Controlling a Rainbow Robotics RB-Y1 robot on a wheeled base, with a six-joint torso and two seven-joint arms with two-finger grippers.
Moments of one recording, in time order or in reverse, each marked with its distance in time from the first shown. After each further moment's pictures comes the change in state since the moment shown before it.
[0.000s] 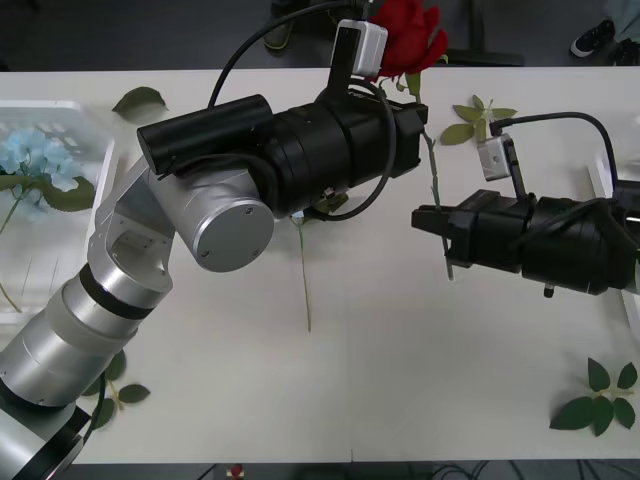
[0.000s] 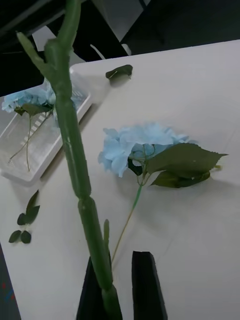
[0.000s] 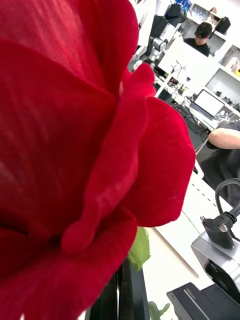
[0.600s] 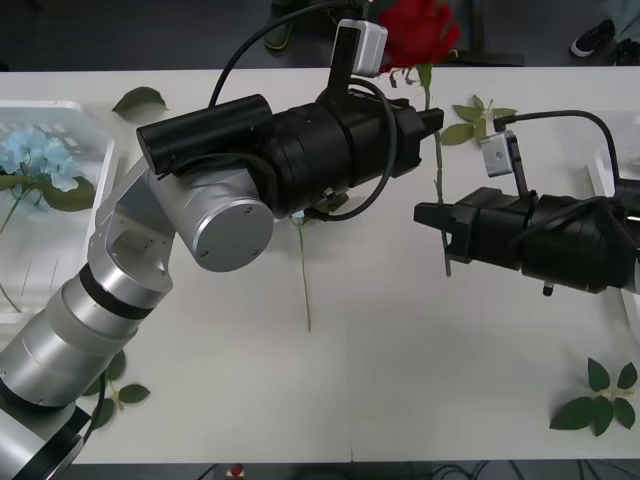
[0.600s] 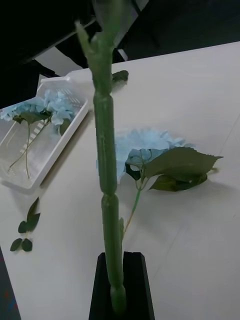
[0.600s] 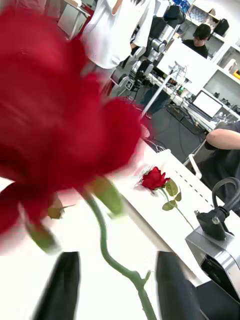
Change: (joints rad) right arm 0.000 0.000 0.000 0.000 0.000 -0.021 -0.034; left arm 0.000 0.000 0.000 0.000 0.010 -0.003 0.000
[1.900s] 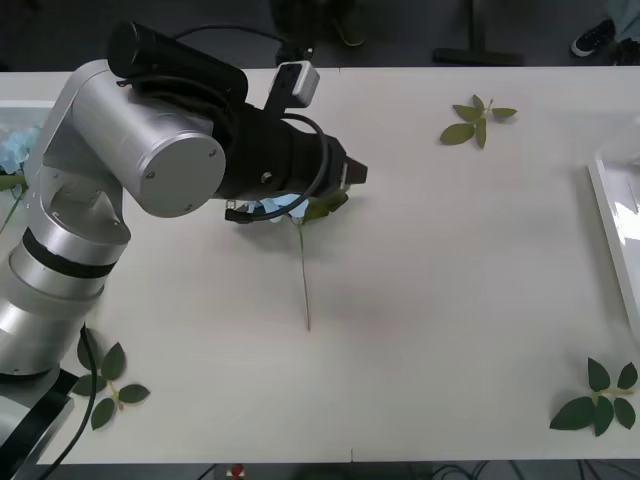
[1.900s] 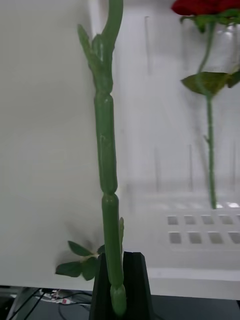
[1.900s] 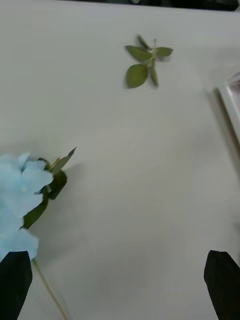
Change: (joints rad) right arm 0.000 -0.337 -0.686 0.553 0.323 0.845 -0.161; left arm -0.058 0.036 0.166 -0.088 -0.093 0.815 0.324
